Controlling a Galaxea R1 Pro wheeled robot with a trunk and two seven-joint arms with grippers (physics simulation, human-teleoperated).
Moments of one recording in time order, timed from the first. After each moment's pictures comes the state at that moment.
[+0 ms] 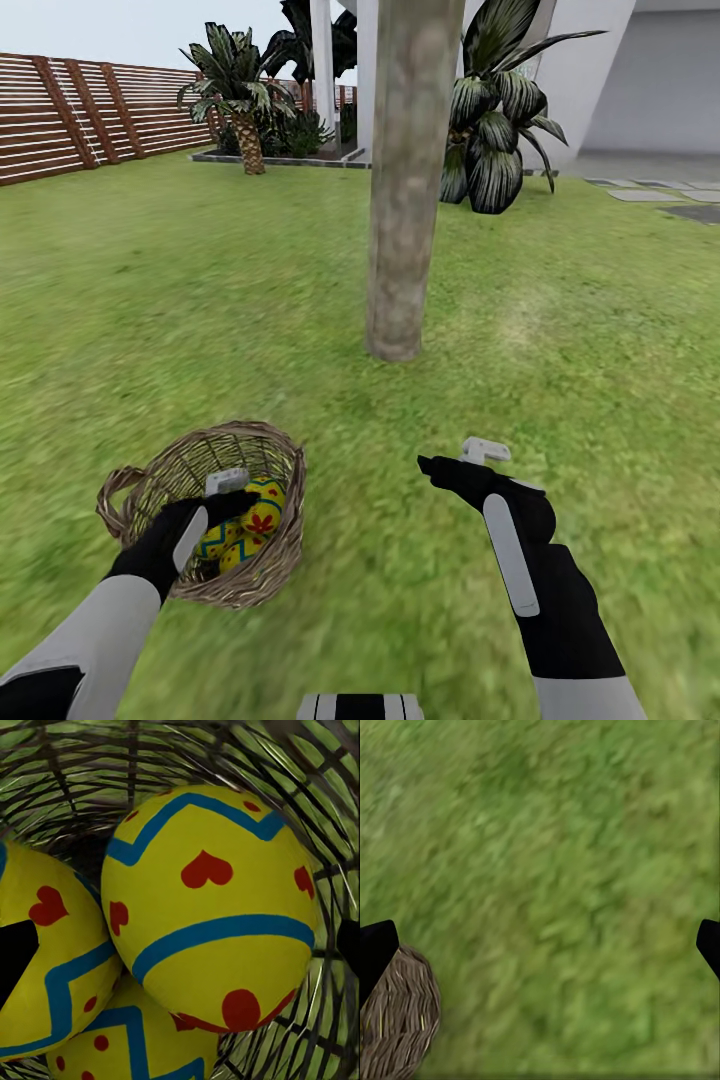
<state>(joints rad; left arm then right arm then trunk) -0.78 0.08 0.11 -0.59 0.18 0.44 -0.07 -0.50 0.12 0.03 -1.54 -0.32 0.86 -0.21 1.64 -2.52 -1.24</state>
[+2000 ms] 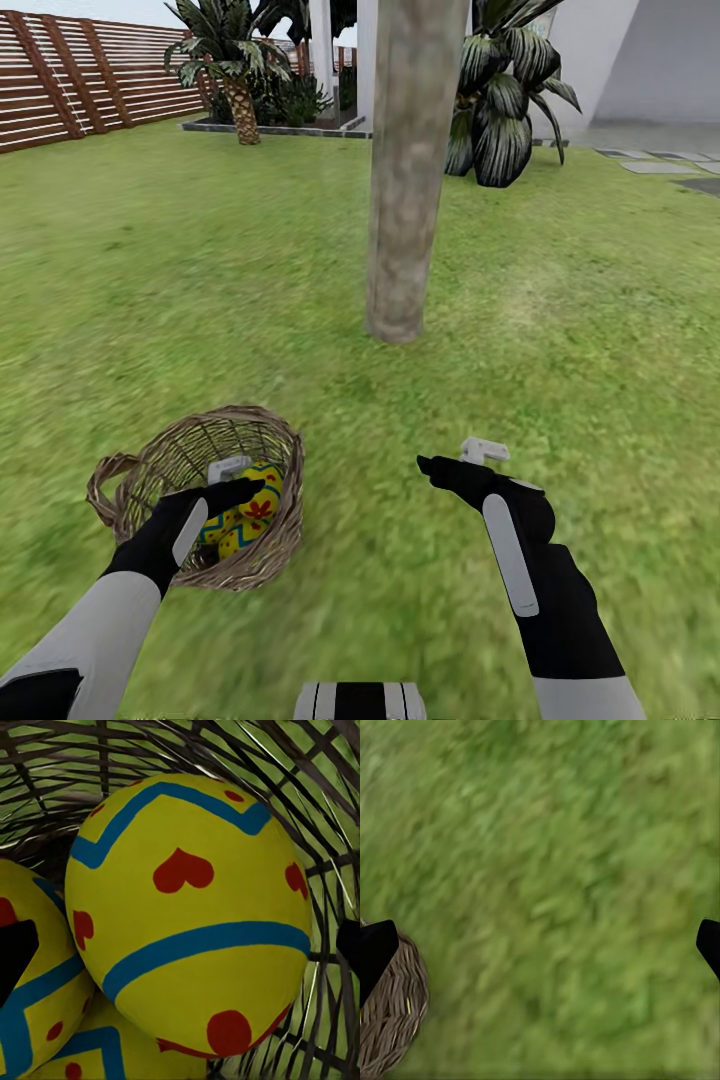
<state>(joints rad) -0.78 0.08 0.11 -0.65 0.18 0.44 -0.12 -0.50 0.12 0.03 -1.54 -0.32 0.86 -0.21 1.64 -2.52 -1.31</state>
